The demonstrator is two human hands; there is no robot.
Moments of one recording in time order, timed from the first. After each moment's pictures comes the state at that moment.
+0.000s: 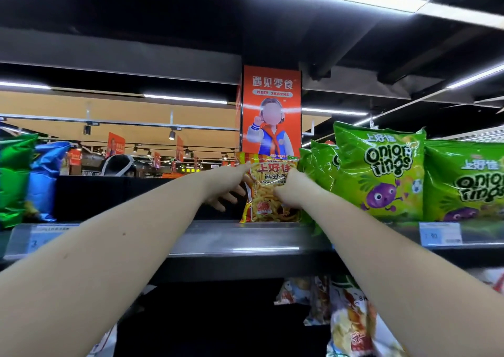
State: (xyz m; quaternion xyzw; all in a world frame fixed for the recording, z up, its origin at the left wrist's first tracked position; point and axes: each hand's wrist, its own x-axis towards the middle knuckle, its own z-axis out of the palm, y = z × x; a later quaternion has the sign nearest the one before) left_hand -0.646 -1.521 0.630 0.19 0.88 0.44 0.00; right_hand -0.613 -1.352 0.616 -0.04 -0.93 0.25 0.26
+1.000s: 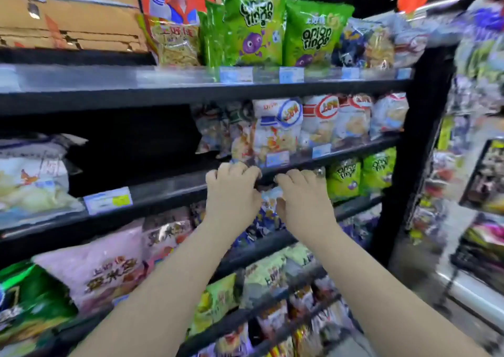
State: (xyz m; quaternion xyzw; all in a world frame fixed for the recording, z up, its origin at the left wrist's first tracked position) left_hand -0.399 -1.437 0.349 0.36 0.85 0.13 -0.37; right_hand -0.316 -1.307 0.332 -0.10 -0.90 -0.08 0.41
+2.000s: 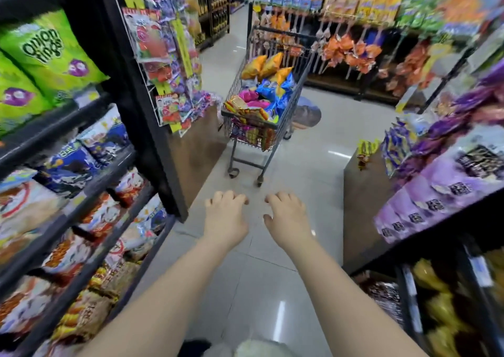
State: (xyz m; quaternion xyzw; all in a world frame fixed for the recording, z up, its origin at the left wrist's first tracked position) left_hand 0.002 -0.960 0.095 0.64 0.76 0.08 0.08; right_hand 0.145 -0.910 0.070 -0.53 -0.83 0.08 0.11
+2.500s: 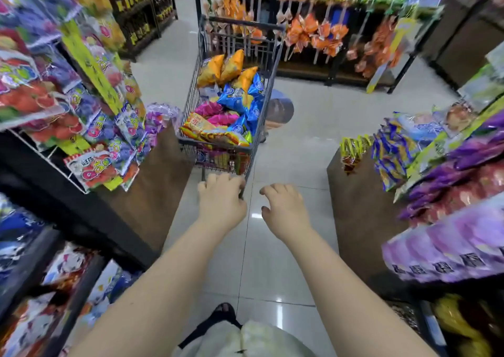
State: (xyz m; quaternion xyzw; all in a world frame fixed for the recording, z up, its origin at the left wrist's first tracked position) left_hand -0.032 -0.632 0.091 0.69 0.72 0.07 0.09; right_hand 0.120 -0.622 0.056 -0.59 -0.80 0.08 0.08
